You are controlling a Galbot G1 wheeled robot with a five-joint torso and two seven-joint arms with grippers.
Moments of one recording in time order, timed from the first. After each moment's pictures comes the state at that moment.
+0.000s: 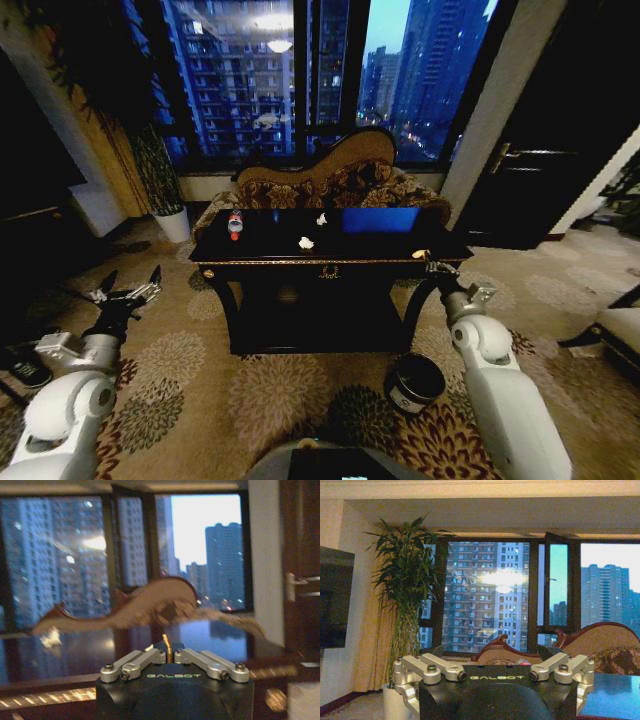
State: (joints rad) left arm 1.56 -1.13 -1.02 -2.13 -0.65 0.10 0.03; right arm -1.19 1.19 0.76 1.80 0.45 -0.24 0.00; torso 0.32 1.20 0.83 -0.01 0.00
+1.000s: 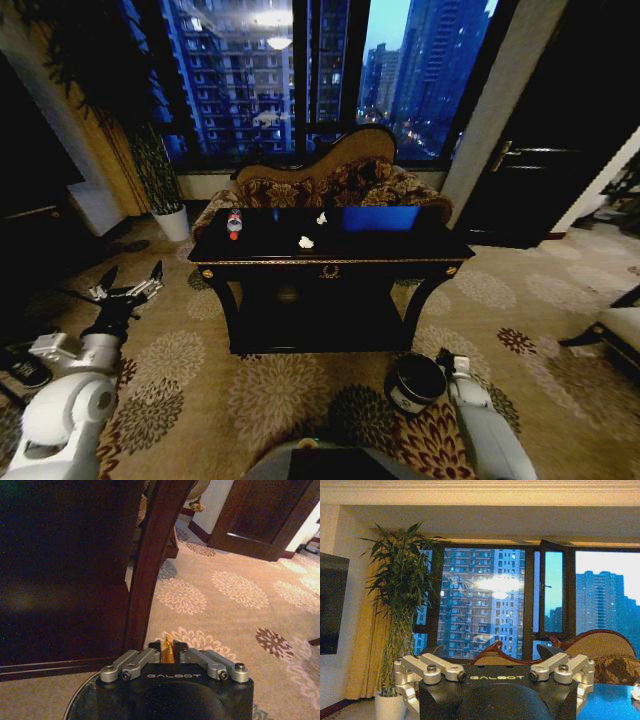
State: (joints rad) left arm 1.58 -1.15 -1.04 -2.22 -0.66 0.11 0.03; right arm -1.11 1.22 0.75 0.94 0.06 -0.04 0.00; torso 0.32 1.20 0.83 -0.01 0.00
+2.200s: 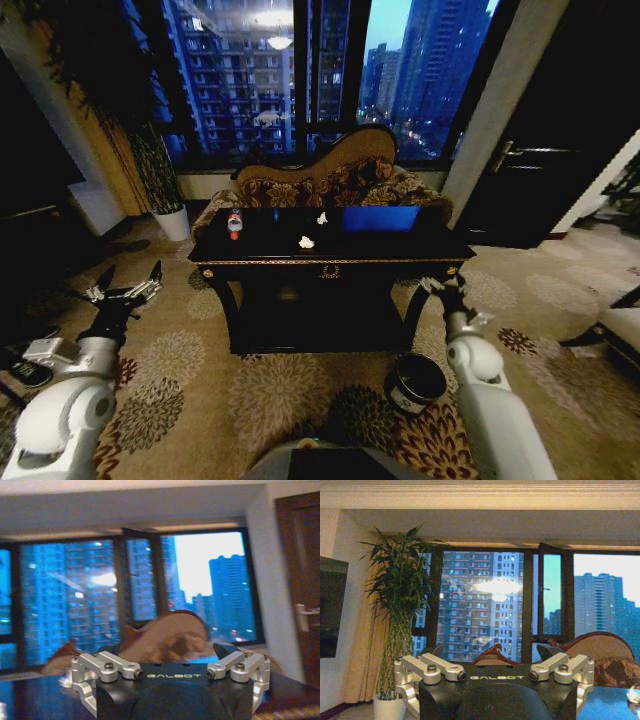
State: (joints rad) left arm 1.60 -1.17 -1.04 -2.25 -0.65 0.11 0.02; right arm -1.25 1.25 0.76 1.99 0.46 -0.15 0.00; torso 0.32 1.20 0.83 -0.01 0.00
